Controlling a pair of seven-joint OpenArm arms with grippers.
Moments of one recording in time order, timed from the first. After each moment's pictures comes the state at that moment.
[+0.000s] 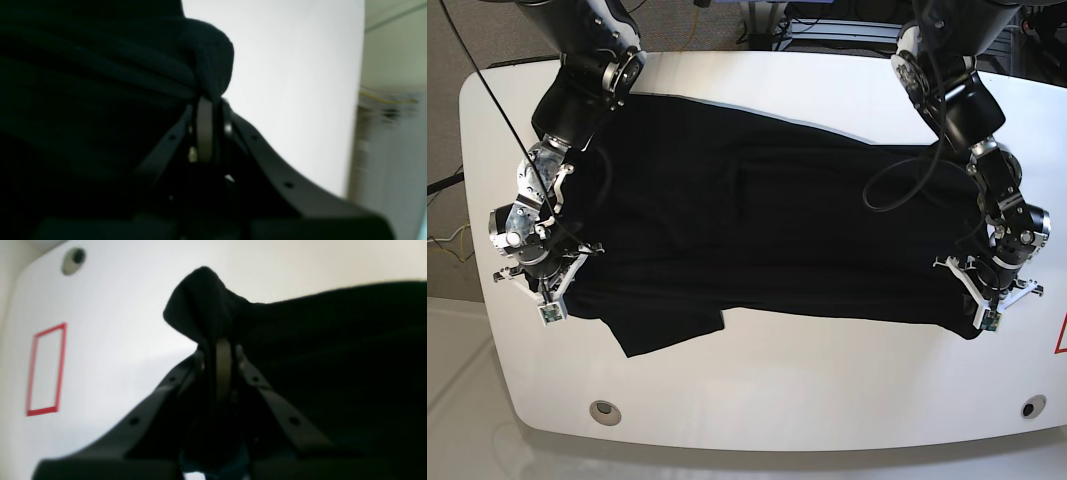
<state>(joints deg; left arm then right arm) -20.0 -6.4 -32.2 78.6 23.3 -43.0 26.7 20.4 4.9 30.5 78.3 -22.2 40.0 -41.4</state>
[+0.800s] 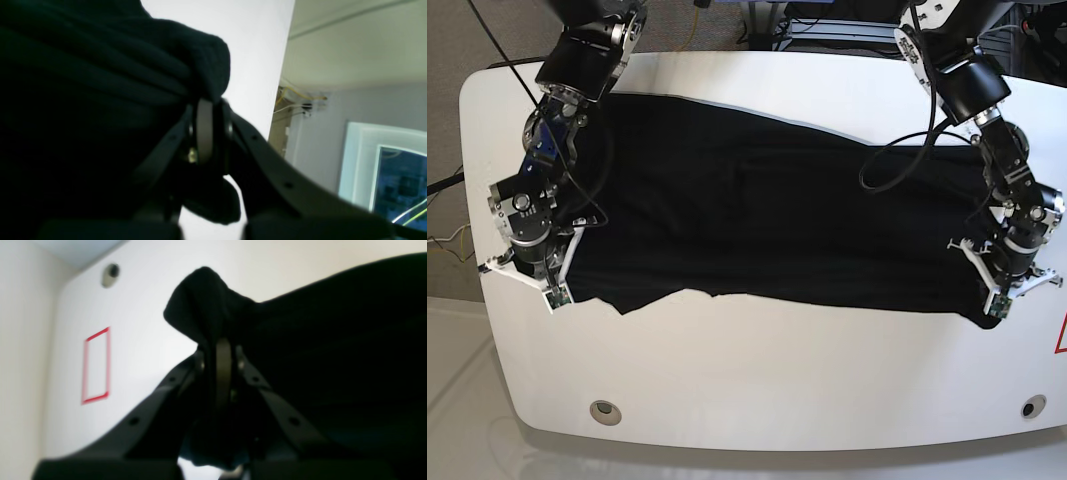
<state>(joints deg) -13.8 -8.2 -31.3 92.1 21.8 -43.6 33.6 10.8 5.0 21.8 104.4 -20.8 40.1 -58.0</state>
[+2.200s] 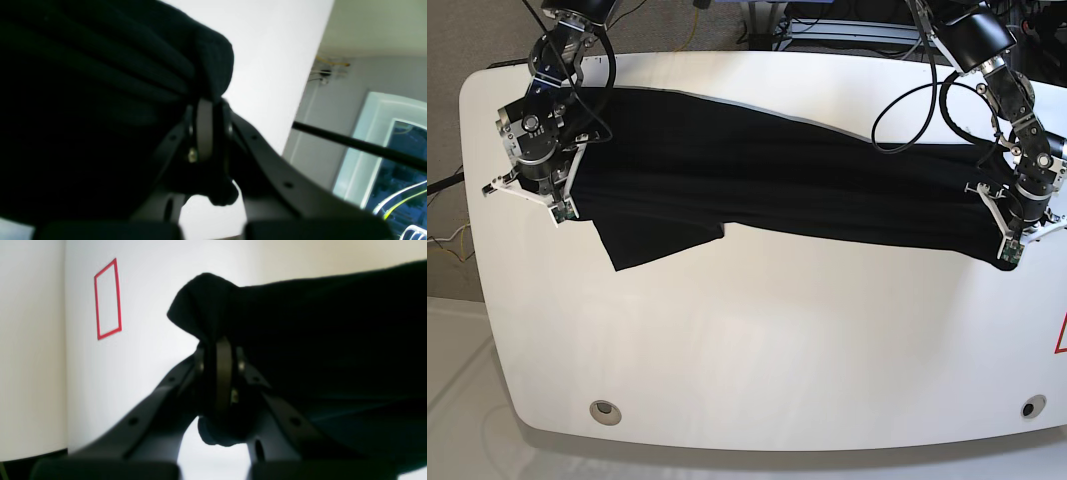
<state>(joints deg) -1.3 -9.7 -34.8 99.4 21.5 -44.0 35.5 -8.4 4.7 24.4 112.4 -19.5 40.2 -58.5</state>
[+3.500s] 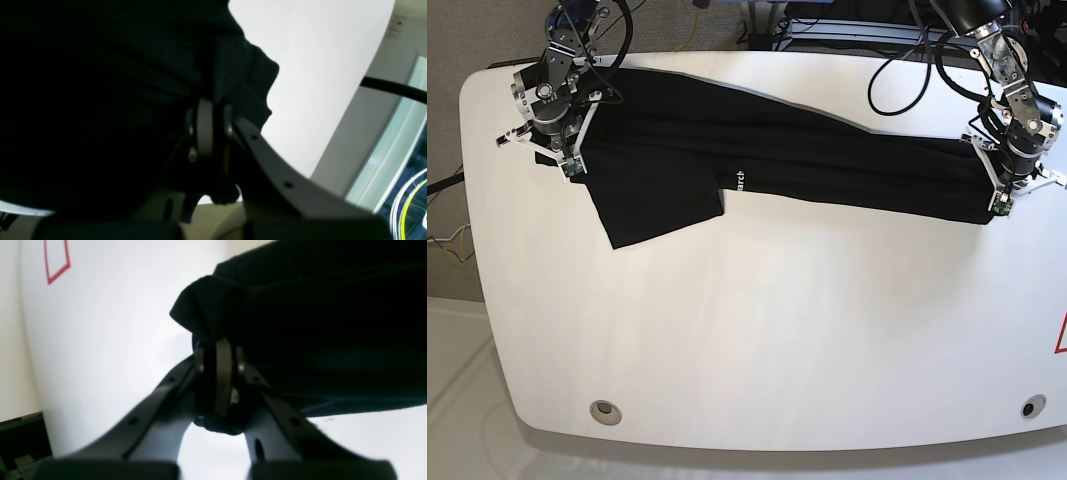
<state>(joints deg) 7.9 -9.0 -35.5 99.3 22.4 -43.8 36.0 -16.0 -0.3 27.0 111.6 -20.8 39.7 -58.9</state>
